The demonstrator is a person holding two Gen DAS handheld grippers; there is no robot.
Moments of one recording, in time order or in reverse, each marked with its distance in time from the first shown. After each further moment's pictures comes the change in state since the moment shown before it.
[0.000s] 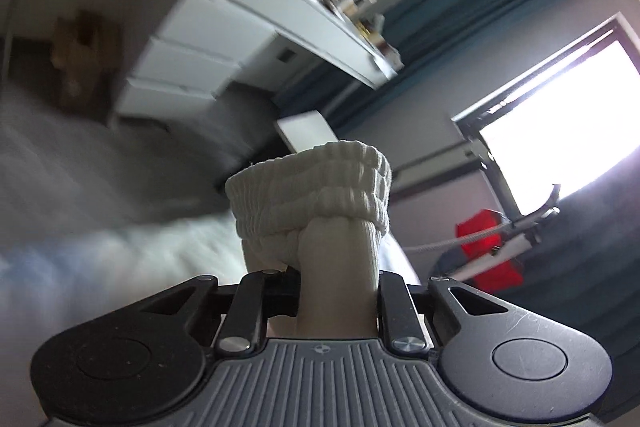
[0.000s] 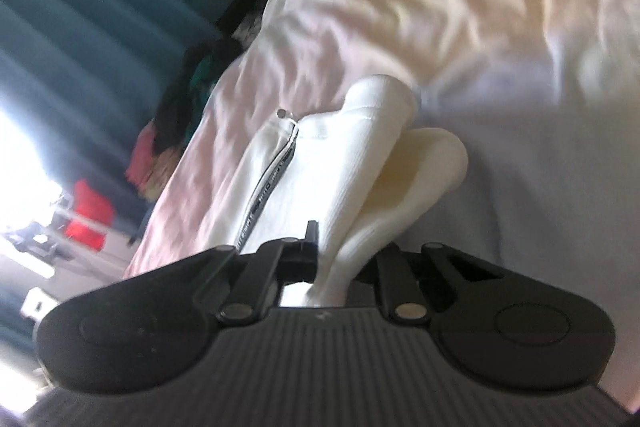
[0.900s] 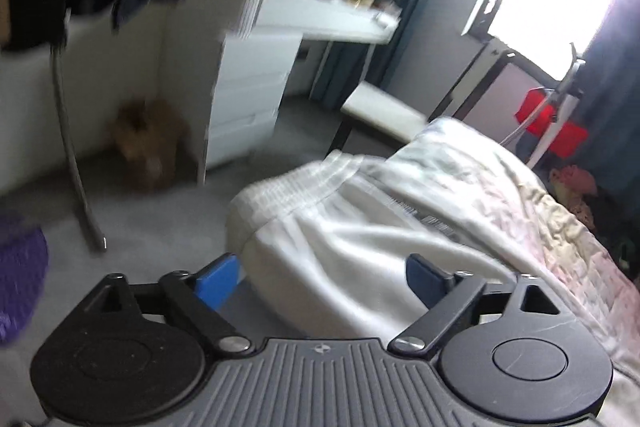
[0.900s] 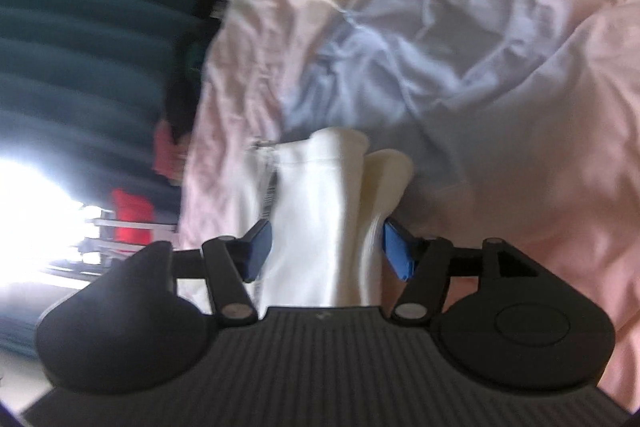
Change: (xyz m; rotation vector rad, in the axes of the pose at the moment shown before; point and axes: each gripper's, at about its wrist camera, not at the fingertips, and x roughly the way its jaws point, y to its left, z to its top) left arm -0.156 0.120 -0.037 0.539 0.026 0.164; right arm -0.093 -0.036 -0.050 0.264 0.132 0.073
